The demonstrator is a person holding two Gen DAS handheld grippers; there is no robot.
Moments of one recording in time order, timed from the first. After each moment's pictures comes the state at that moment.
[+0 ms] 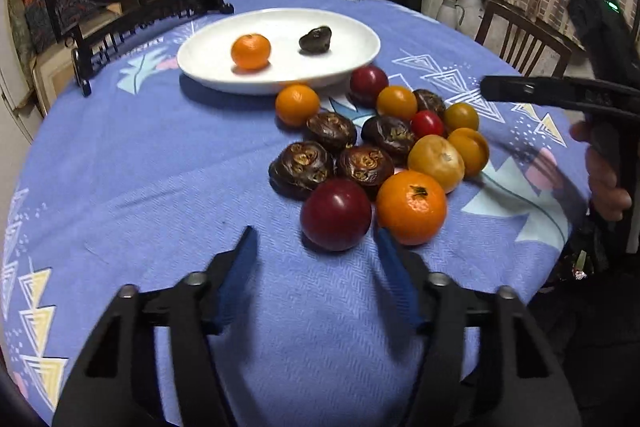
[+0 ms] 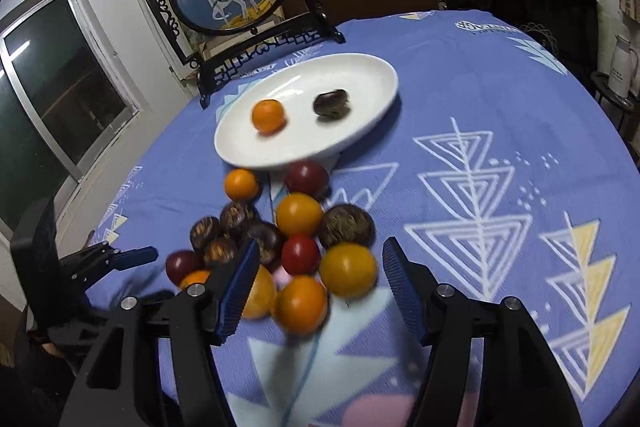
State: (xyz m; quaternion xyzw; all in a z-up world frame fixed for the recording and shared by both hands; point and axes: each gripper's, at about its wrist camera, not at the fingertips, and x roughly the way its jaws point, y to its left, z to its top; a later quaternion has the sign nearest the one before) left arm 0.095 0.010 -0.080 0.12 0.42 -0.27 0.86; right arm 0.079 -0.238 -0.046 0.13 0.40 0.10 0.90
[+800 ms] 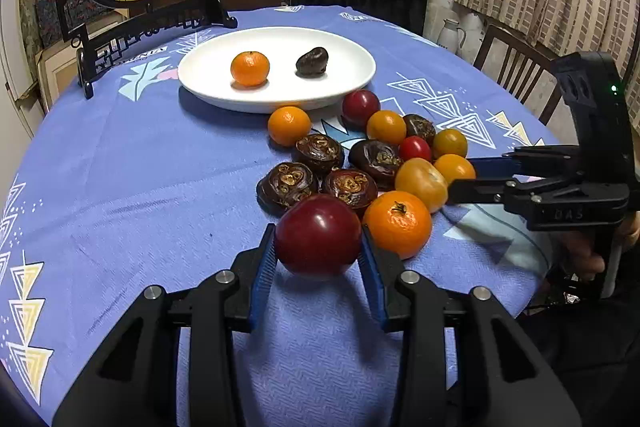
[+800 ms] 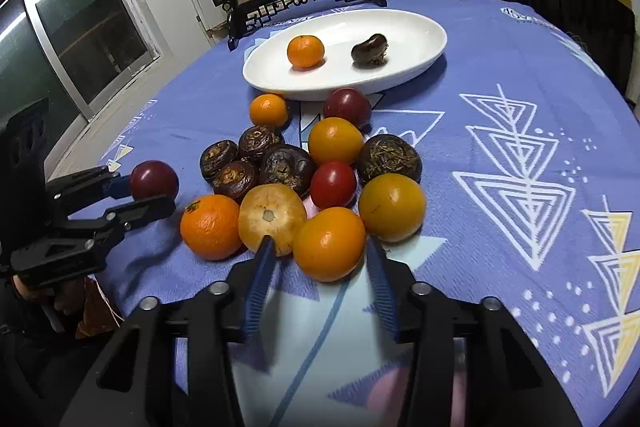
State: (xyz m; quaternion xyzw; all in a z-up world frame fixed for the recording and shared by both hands) left arm 0.084 0.007 -0.069 0.09 0.39 -0.27 0.87; right arm 0.076 -0.202 -0.079 0.07 0.43 0.16 0.89
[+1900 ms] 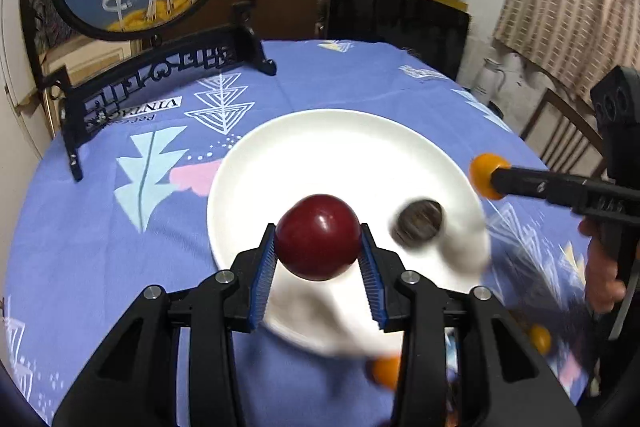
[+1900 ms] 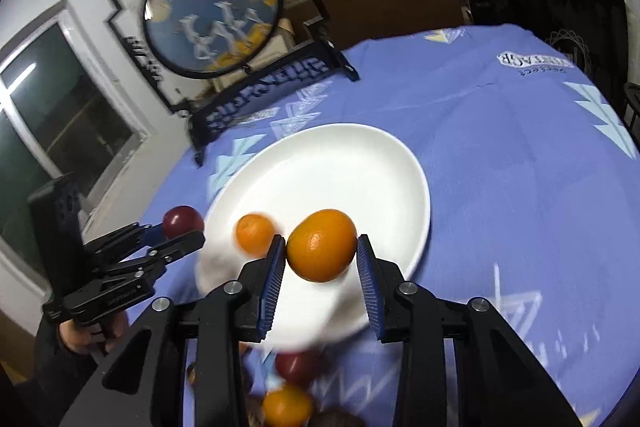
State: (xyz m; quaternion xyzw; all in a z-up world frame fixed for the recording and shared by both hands) left arm 0.298 -0.018 -0.027 0.05 0.39 -0.23 0.89; right arm 0.272 -0.248 -0.025 0.16 0.40 0.13 0.89
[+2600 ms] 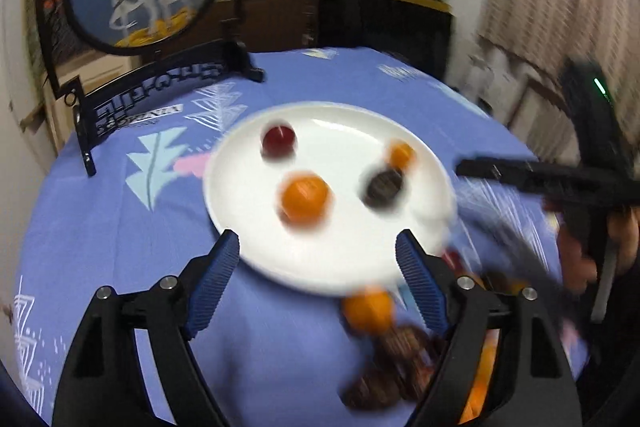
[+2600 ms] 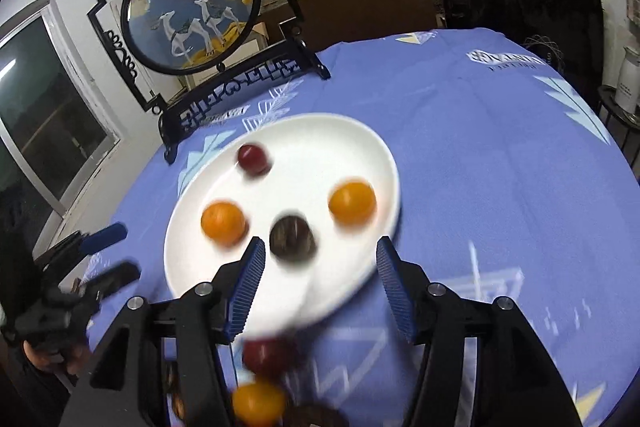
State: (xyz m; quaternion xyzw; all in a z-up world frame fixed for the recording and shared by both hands) left arm 0.209 -0.014 -0.019 0.09 0.35 -0.25 0.90; right arm 0.212 -0.253 -0.034 0.14 0.38 0.09 0.91
